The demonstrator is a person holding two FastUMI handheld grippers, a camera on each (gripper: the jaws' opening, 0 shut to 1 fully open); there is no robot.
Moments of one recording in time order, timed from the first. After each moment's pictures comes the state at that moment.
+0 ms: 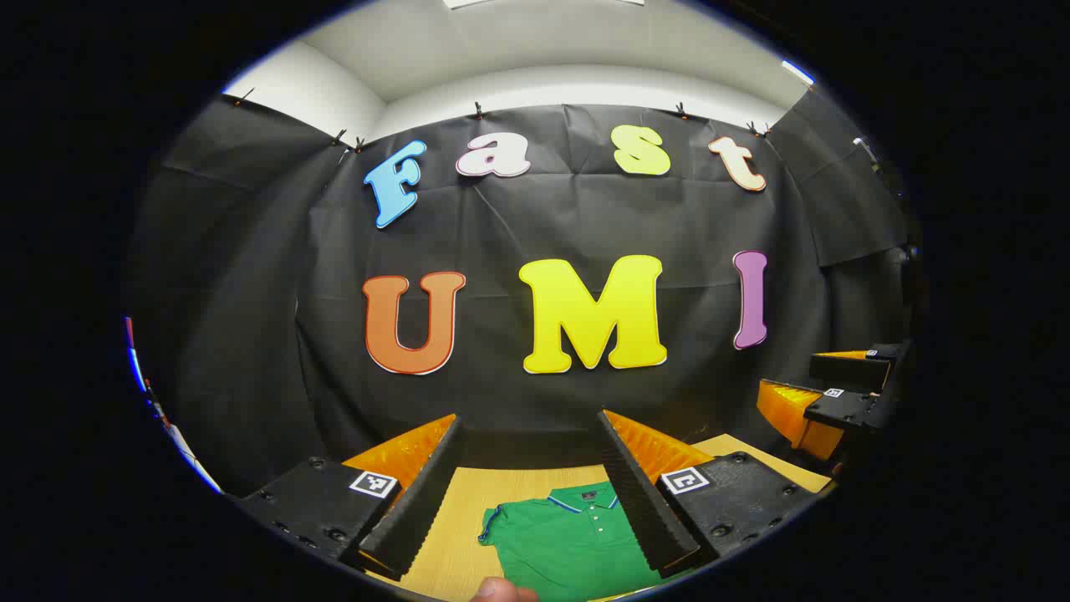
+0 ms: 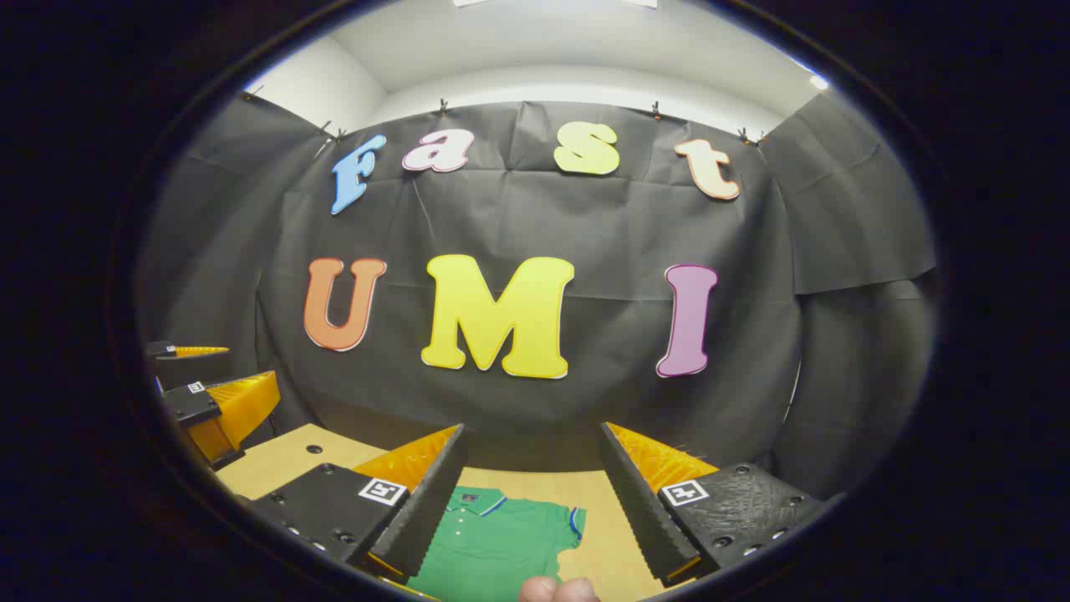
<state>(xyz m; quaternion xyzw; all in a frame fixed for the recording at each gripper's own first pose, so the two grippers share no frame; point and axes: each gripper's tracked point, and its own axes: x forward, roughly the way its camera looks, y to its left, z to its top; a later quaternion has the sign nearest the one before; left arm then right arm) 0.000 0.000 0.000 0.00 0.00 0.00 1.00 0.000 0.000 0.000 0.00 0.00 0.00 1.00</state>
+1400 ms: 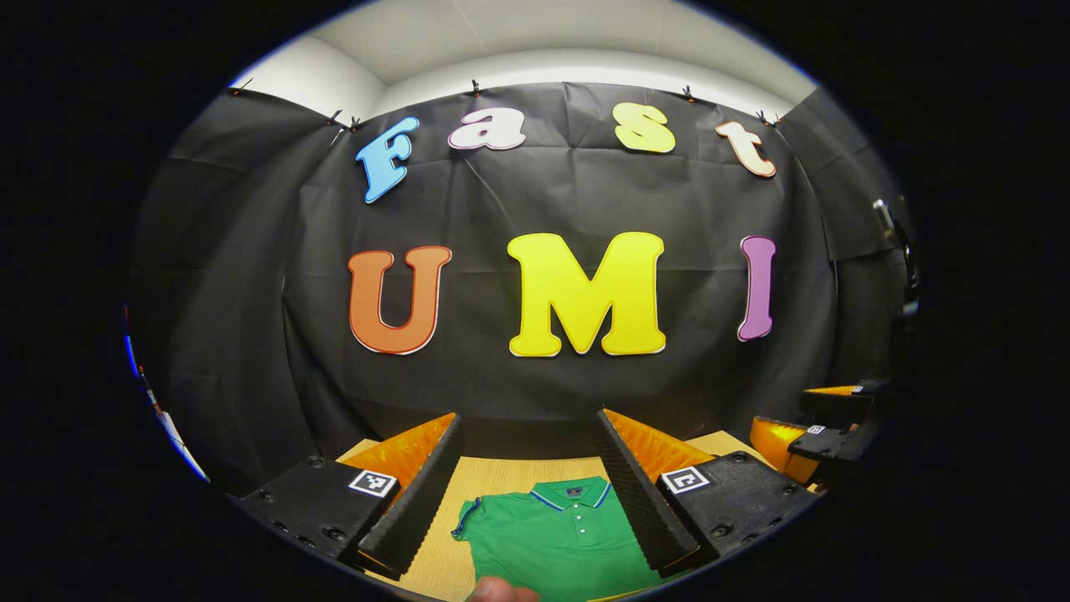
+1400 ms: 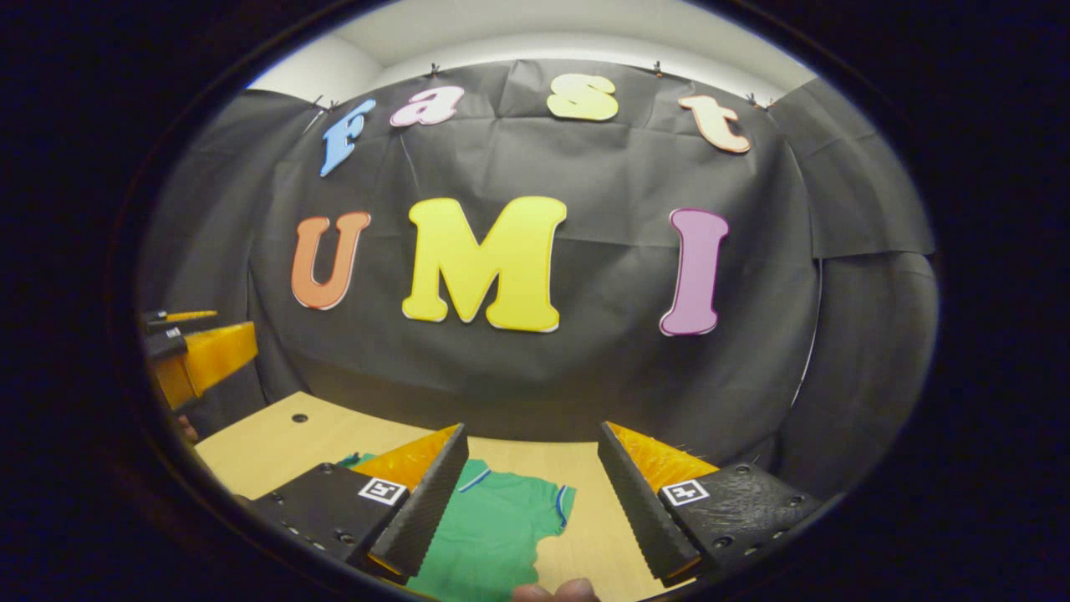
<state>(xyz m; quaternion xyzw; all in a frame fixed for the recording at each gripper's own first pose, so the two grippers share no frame) 0.036 -0.026 -0.023 -0.02 0.04 0.01 1.00 0.060 -0.045 -0.082 -0.01 0.09 0.02 1.00</state>
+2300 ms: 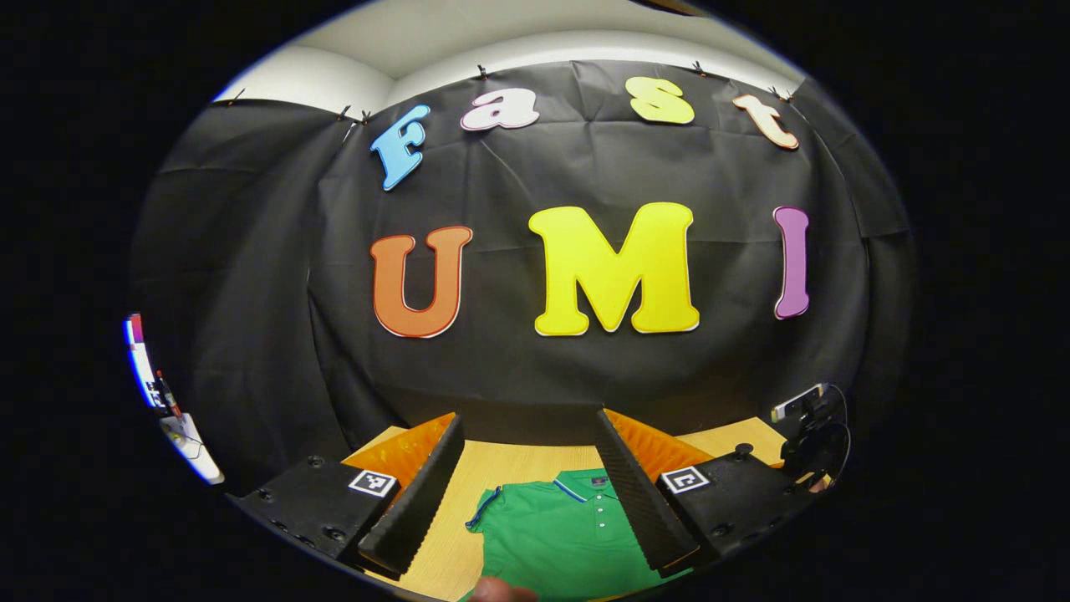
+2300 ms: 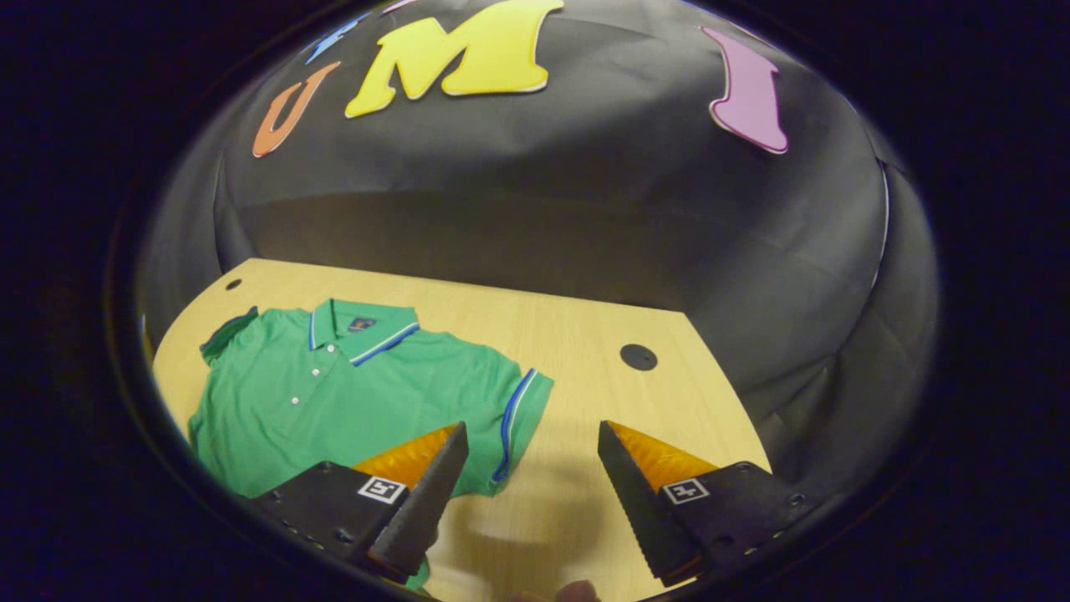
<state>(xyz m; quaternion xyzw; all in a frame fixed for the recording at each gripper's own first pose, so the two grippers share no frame) 0.053 -0.023 -0.047 0.00 0.08 0.07 0.99 0.191 -0.113 -0.358 -0.06 0.31 0.04 0.95</state>
